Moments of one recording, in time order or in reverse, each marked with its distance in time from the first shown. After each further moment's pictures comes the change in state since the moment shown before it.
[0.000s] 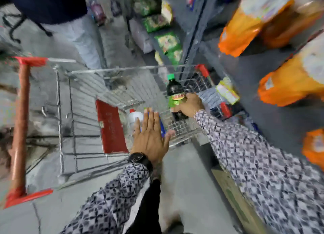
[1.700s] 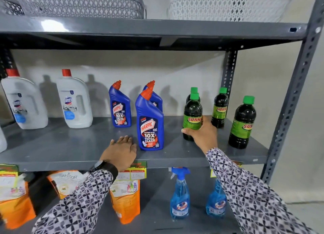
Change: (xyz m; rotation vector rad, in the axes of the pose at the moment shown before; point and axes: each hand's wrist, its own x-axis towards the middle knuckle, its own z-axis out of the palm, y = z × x) left_hand -0.094 0.521 -0.239 0.155 0.066 1.144; right_hand -0.495 0.208 -0.448 0.203 1.632 0.160
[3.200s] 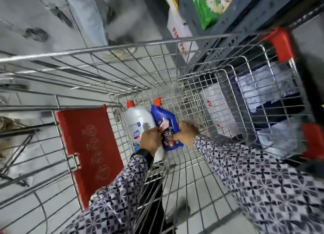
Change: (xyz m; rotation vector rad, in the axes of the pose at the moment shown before) left_hand -0.441 -0.465 0.537 -1.599 0.052 -1.865; right_hand -0.688 0.125 0.674 -0.783 -2.017 -0.161
